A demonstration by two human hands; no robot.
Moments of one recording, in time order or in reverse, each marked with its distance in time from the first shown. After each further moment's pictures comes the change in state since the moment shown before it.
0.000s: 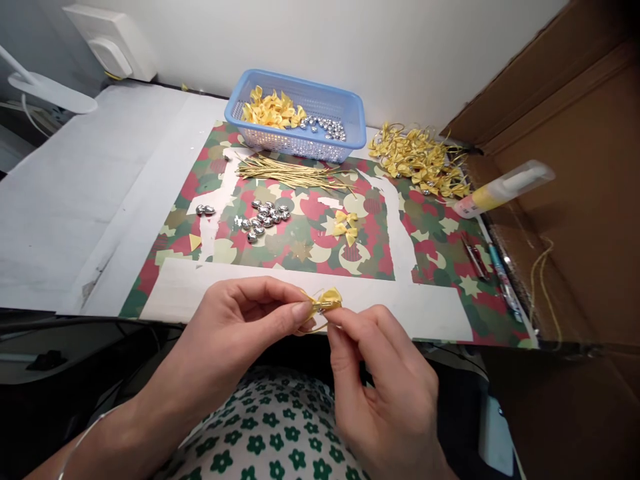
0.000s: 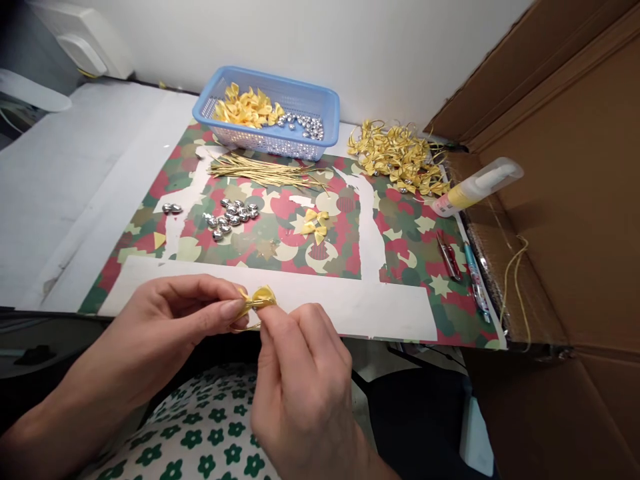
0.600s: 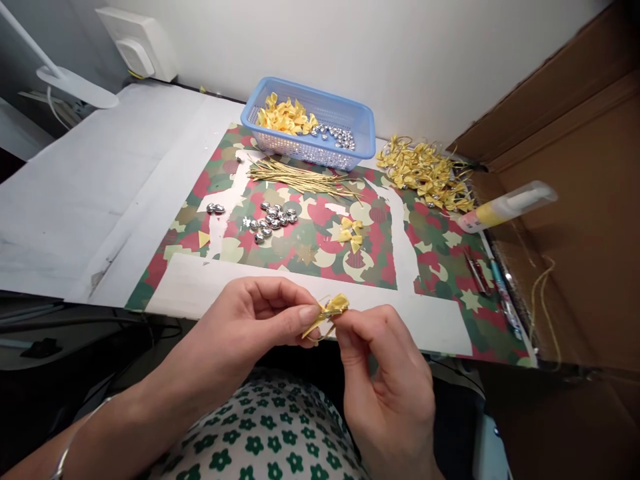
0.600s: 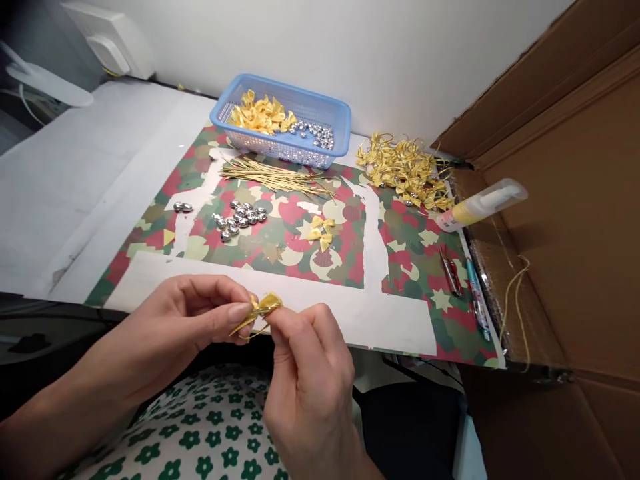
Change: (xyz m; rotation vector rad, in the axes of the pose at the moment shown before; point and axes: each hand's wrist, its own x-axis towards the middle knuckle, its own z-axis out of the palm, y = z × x) left_hand 0.002 0.003 -0.001 -0.109 -0.132 -0.038; right_hand 0.000 0.006 0.003 0.157 -0.008 0.081
